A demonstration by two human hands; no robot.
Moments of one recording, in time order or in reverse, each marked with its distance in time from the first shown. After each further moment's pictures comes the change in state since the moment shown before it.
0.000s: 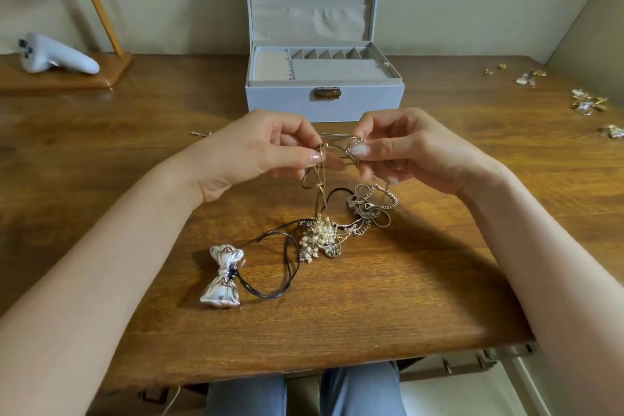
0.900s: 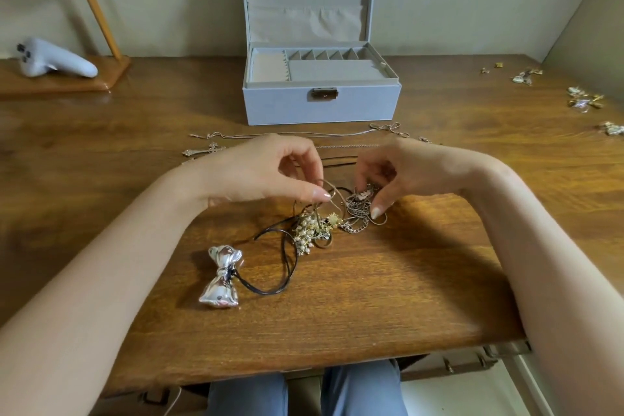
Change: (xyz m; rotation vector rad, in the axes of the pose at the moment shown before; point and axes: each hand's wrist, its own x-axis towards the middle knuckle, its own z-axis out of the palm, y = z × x) left_hand 0.000 -0.004 0.007 0.237 -0.166 -0.043; right_hand -0.001 0.011 -0.012 -0.756 -0.134 0.277
